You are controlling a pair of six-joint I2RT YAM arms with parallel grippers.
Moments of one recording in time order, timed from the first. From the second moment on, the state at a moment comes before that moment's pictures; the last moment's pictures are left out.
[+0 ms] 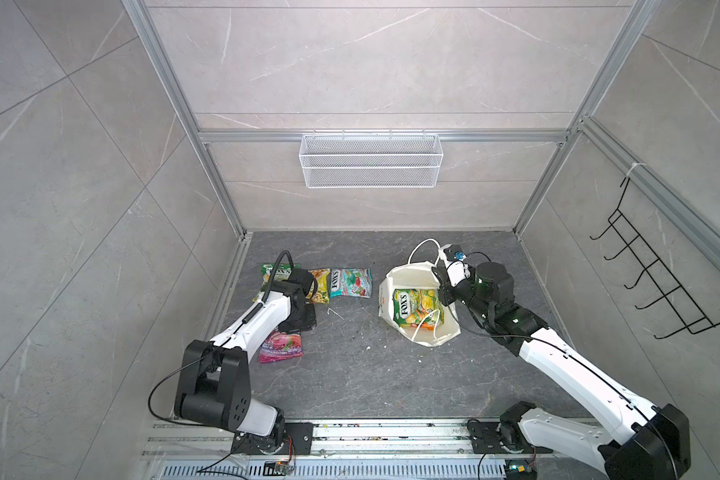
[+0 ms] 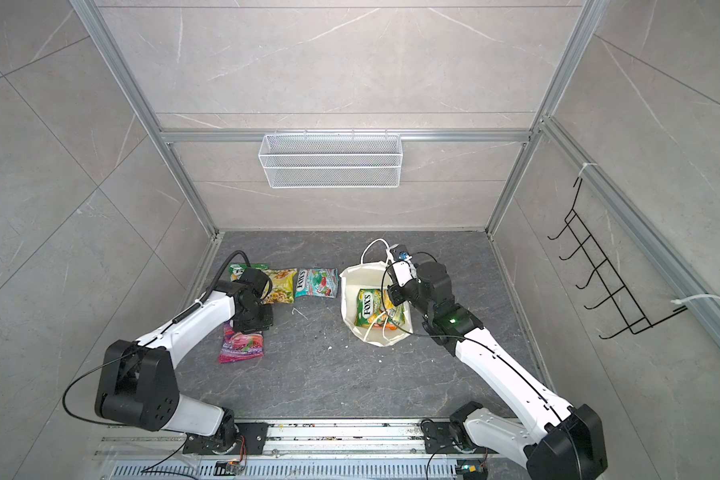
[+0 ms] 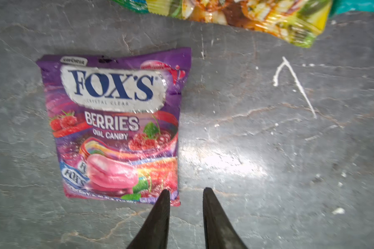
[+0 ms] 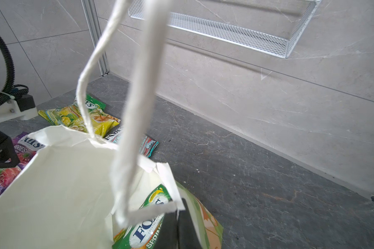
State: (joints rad) left arm -0.27 1.46 1.00 -0.94 -0.08 -0.46; right arm 0.49 1.11 0.89 -0.07 -0.03 -0.13
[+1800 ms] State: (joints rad) left arm -0.06 1.78 1.12 -0.89 -0.12 -0.36; right arm 0.49 1.10 0.88 -0.06 -0.03 -0.13
